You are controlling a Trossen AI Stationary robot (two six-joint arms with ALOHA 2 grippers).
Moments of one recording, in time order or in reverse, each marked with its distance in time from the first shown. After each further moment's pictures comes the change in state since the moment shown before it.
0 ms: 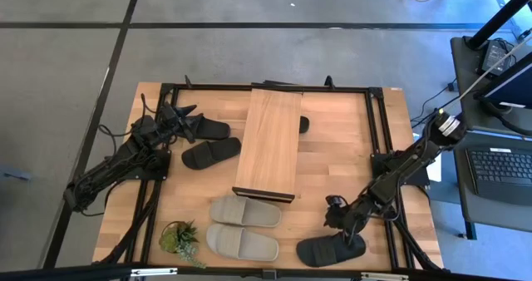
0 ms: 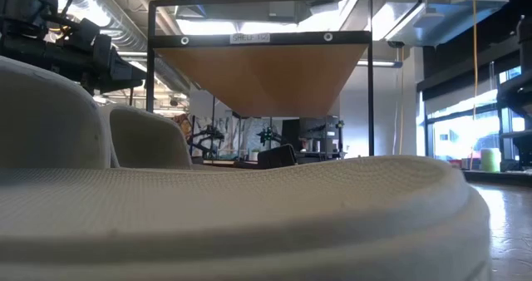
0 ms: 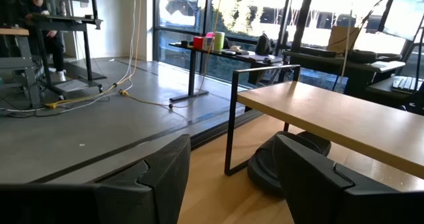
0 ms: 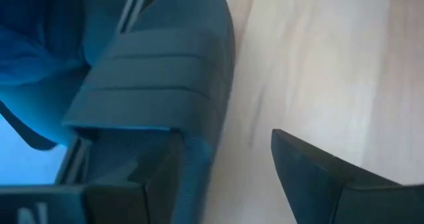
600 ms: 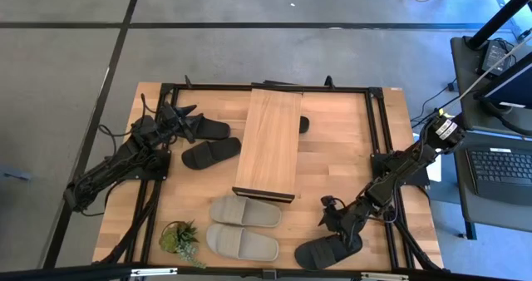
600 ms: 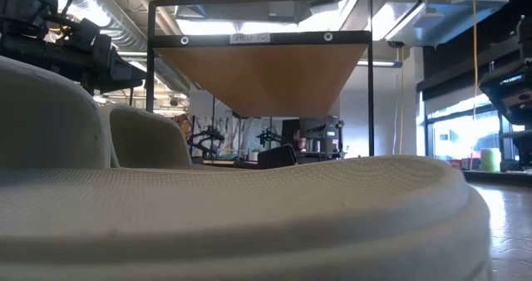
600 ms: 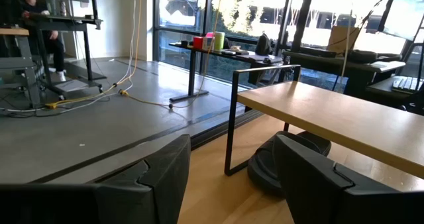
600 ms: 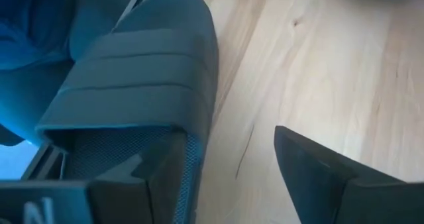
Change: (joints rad) left arm 0.000 0.000 0.000 0.000 0.000 0.000; right arm 0.000 0.049 0.000 0.089 0.066 -0.162
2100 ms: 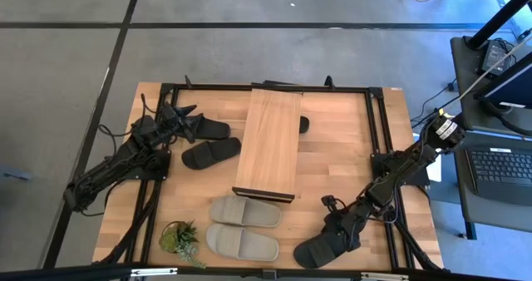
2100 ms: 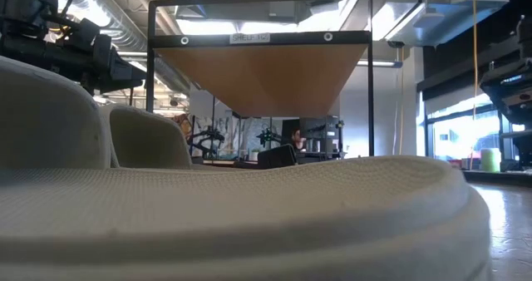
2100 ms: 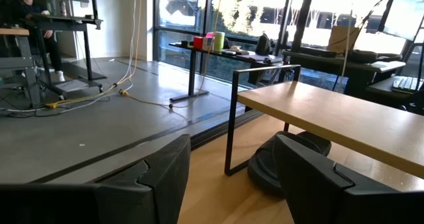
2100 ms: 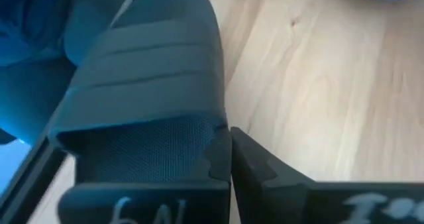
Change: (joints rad) left arm 0.000 0.000 0.000 0.000 0.000 0.000; right arm -0.001 -0.006 0.000 -0.029 0.012 0.004
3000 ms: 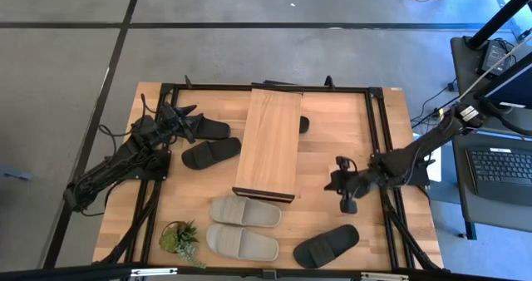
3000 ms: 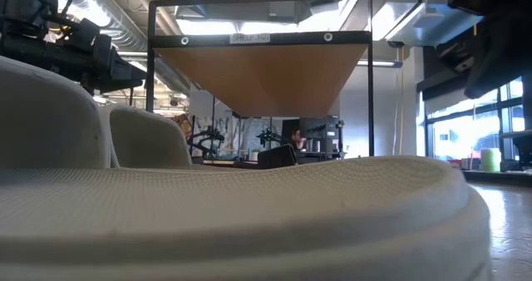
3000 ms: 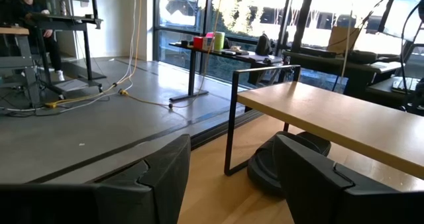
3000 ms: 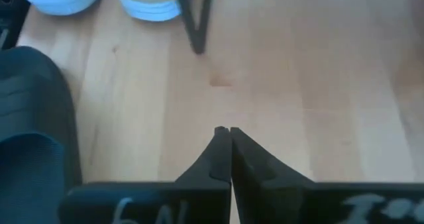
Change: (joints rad) left arm 0.000 0.000 0.000 0.000 0.000 -0.003; right arm -0.237 -0.443 0.001 -0.513 0.160 0.073
